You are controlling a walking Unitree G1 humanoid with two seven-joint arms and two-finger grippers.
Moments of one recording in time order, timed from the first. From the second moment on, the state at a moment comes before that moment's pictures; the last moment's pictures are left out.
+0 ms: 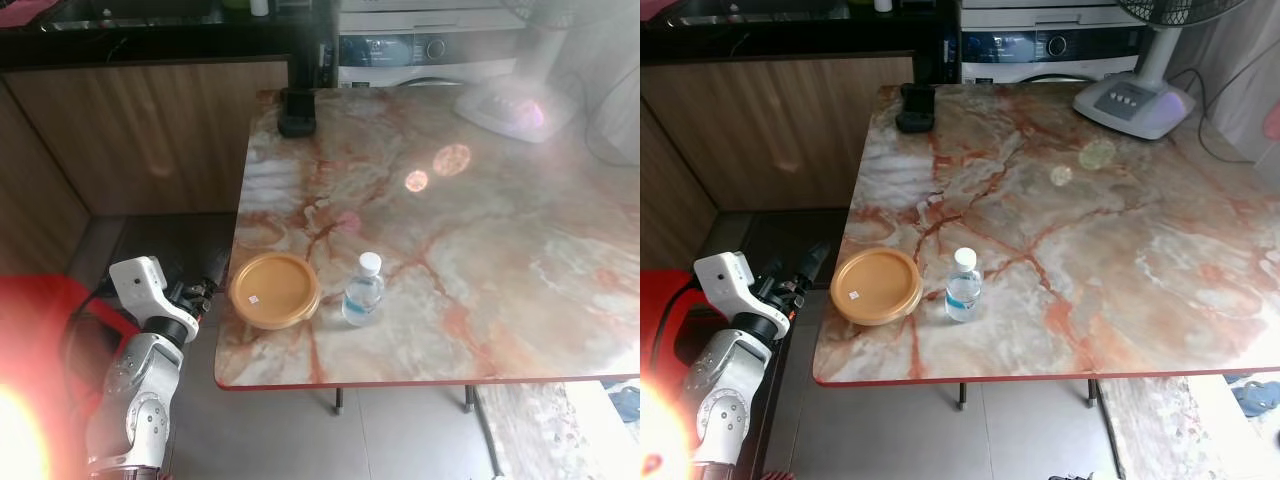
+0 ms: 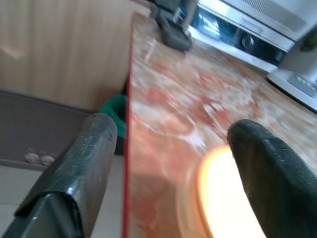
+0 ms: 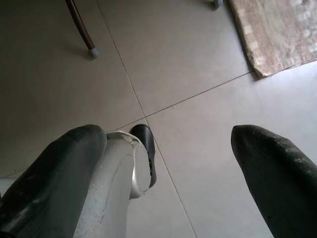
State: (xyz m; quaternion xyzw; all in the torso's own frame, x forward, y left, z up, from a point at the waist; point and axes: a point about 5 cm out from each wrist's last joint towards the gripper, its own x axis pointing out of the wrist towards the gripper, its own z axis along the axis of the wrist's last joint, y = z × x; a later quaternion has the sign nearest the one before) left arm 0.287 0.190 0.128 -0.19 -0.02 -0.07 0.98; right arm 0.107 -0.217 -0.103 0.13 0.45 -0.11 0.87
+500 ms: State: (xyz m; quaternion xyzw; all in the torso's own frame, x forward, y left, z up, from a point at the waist) left arm 0.294 0.172 0.114 -0.22 0.01 -0.11 0.97; right arm 0.107 -0.221 -0.102 0.12 0.46 -0.11 0.87
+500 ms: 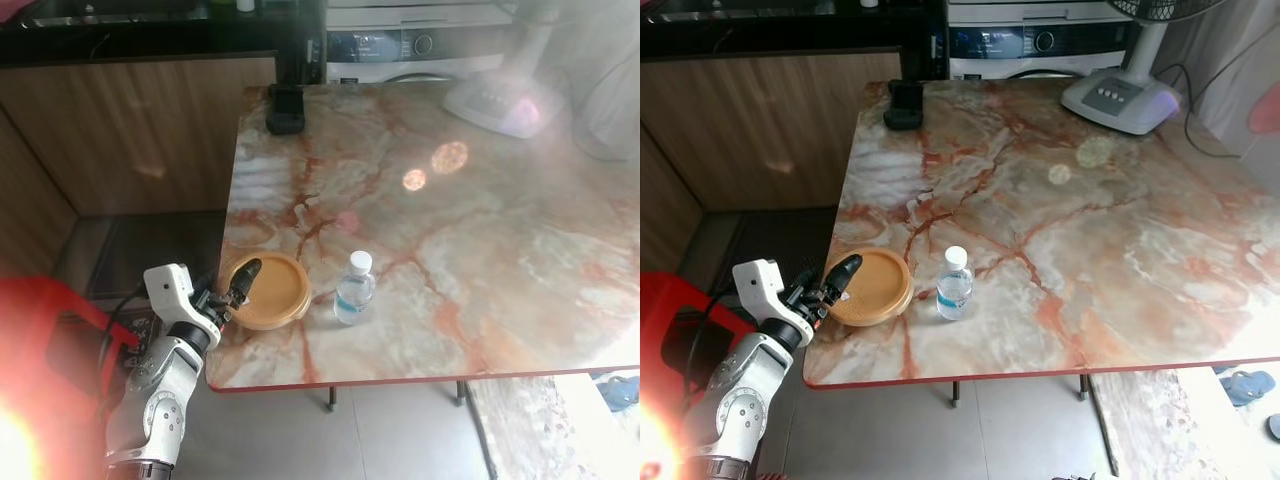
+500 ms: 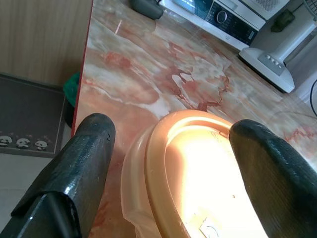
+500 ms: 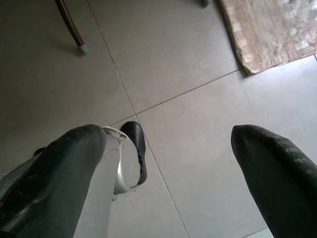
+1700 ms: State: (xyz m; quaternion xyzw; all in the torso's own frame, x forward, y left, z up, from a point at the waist) left arm 0.305 0.158 0.100 -0.33 0.02 -0.13 0.93; right arm 0.109 -0.223 -0.101 0.10 0.46 -0.09 0.88
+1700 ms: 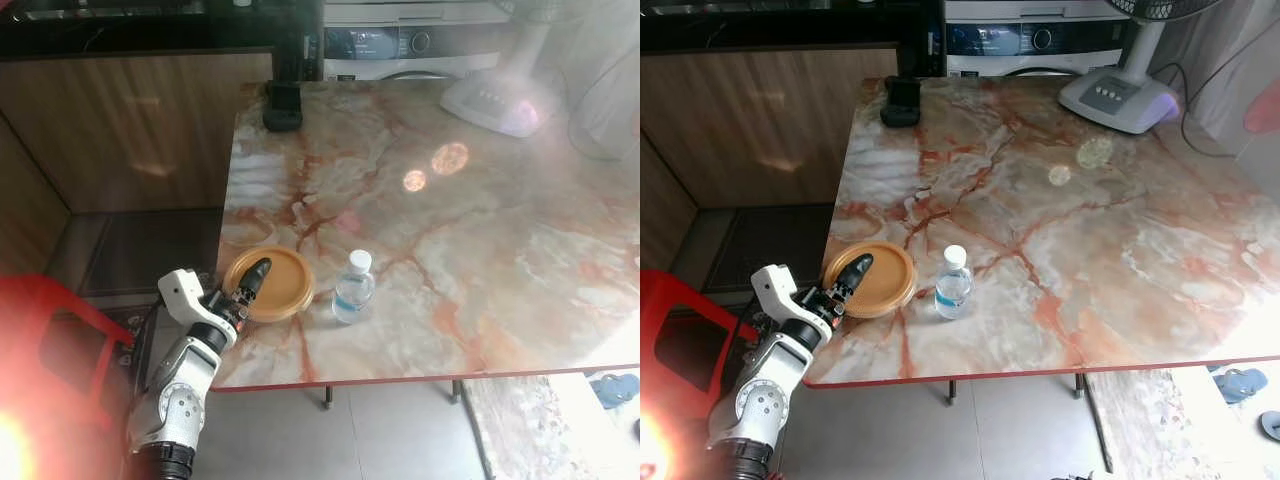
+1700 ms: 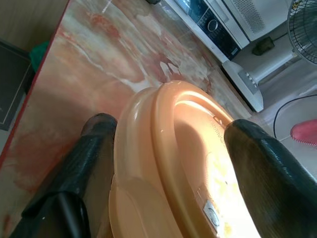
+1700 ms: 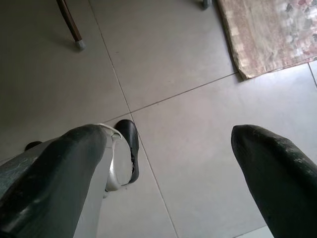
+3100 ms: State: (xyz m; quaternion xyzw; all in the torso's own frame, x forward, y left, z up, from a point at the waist) left arm 0.292 0.176 0.140 -0.35 -0.09 -0.09 0.93; right arm 0.105 -0.228 -0.101 0.09 0.46 -0.09 0.88
